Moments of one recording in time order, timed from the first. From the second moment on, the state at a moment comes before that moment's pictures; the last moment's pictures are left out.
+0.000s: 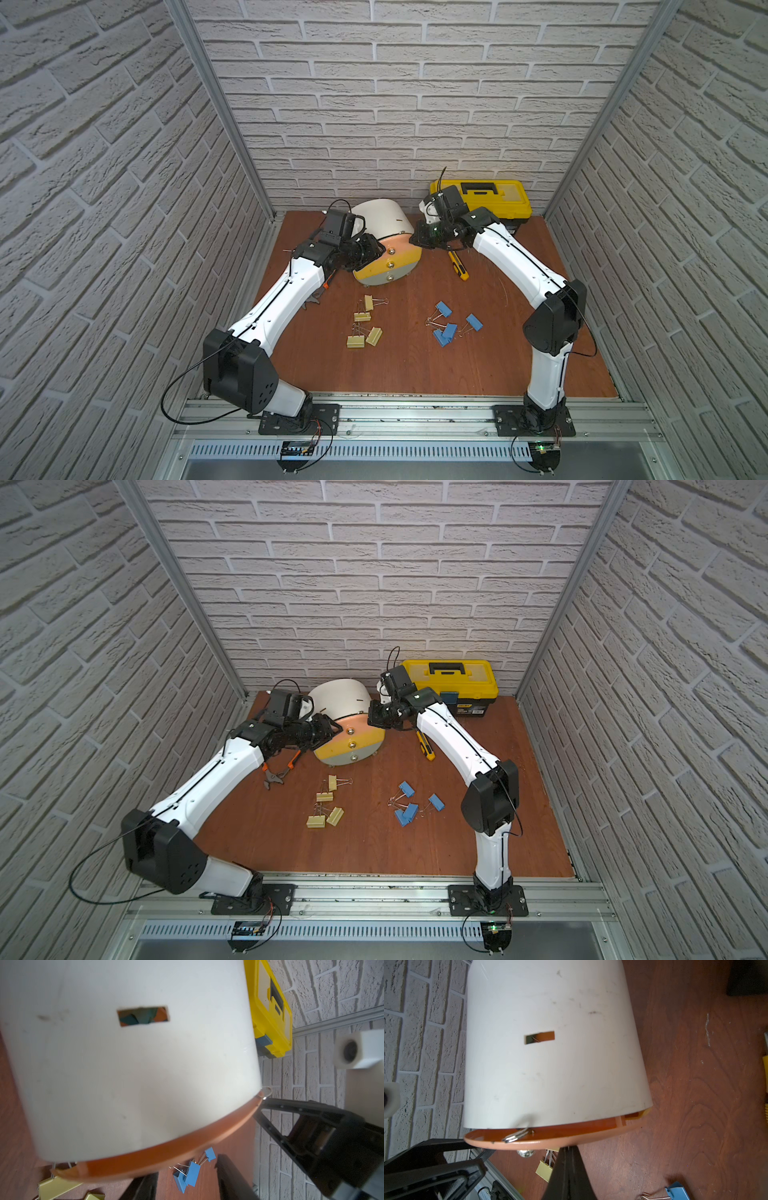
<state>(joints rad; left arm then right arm) -0.39 1.47 1.35 -0.64 0.32 -0.78 0.47 1.96 1.99 -0.90 -0.27 0.57</state>
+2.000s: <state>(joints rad) -0.33 0.93 1.07 -0.80 0.23 -0.82 0.58 1.81 1.55 -0.34 -0.31 0.89</state>
